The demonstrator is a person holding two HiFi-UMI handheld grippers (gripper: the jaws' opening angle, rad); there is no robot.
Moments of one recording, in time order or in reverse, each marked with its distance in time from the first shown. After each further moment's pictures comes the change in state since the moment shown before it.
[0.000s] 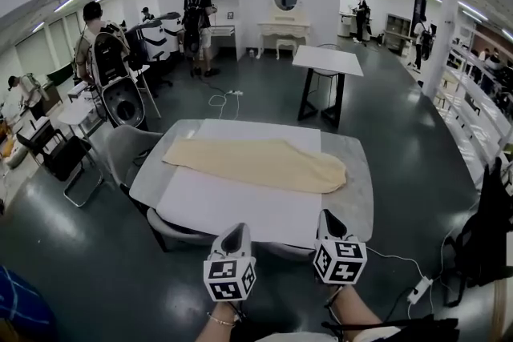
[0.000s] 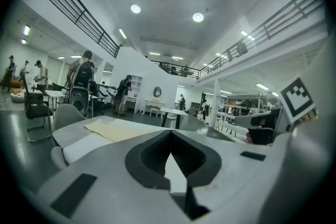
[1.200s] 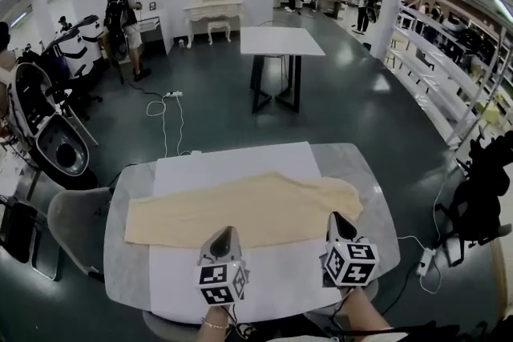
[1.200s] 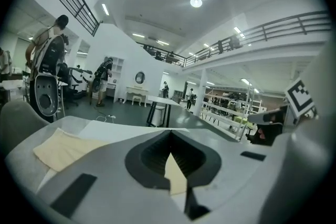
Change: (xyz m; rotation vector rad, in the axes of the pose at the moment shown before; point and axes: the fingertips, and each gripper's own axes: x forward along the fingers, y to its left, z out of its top) left arm 0.371 0.190 0.031 0.025 0.158 -0.236; right arm 0.325 -0.034 0.014 0.092 0.092 -0.352
